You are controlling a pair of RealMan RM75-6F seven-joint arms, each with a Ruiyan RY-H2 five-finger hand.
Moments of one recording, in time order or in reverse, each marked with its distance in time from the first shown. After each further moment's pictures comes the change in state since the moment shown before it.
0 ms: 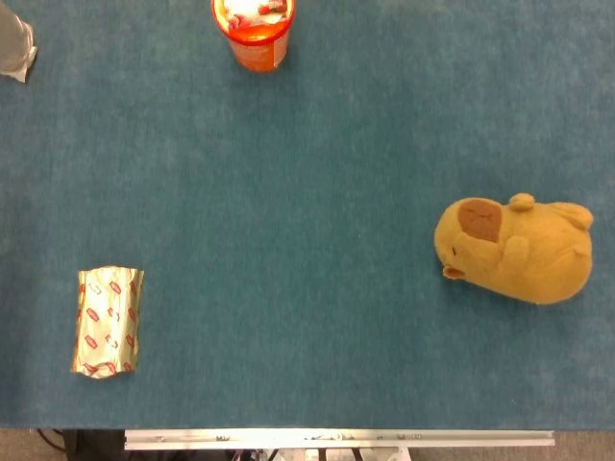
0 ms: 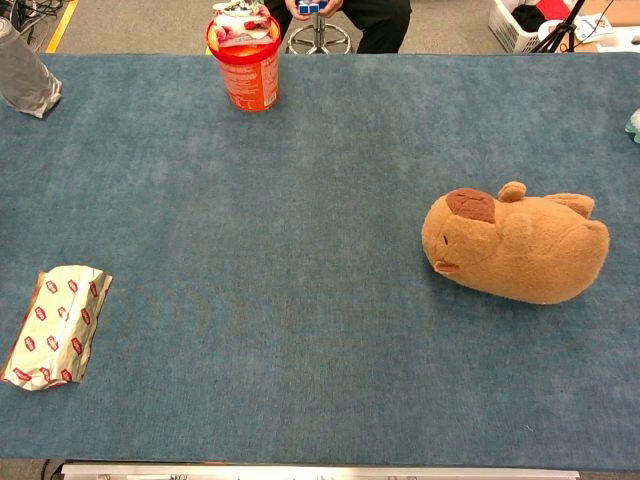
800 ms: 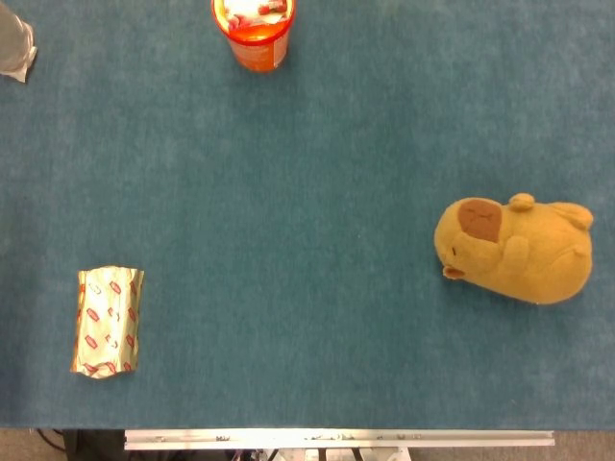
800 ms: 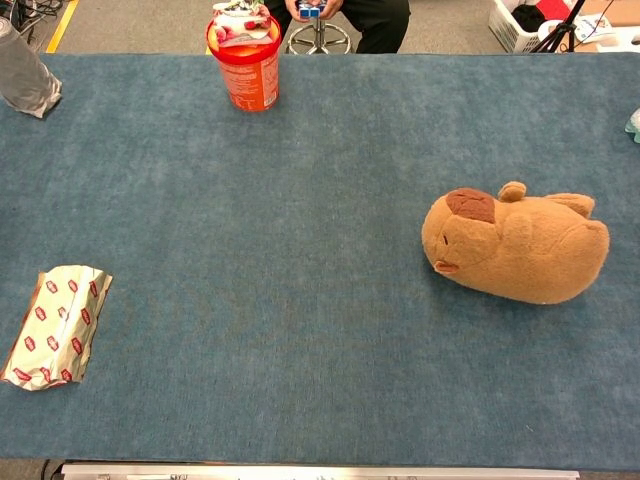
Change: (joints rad) left arm 0.002 -0.018 0.018 0.022 0.011 -0.016 -0.020; right arm 0.026 0.067 -0.046 -0.051 -0.093 -0.037 0.055
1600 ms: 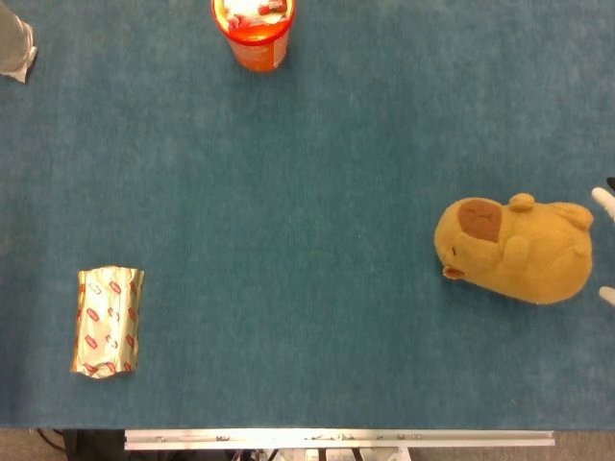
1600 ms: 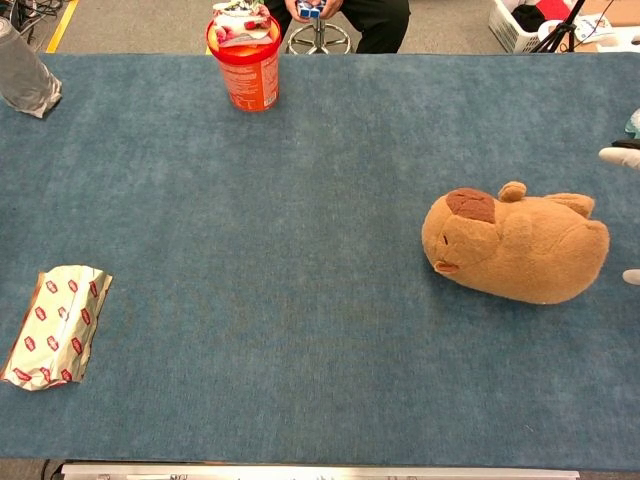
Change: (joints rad) left arm 0.000 0.001 0.008 0.002 0.013 -0.008 -0.017; right arm 0.046 0.003 -0.096 -0.078 -0.001 -0.205 -0.142
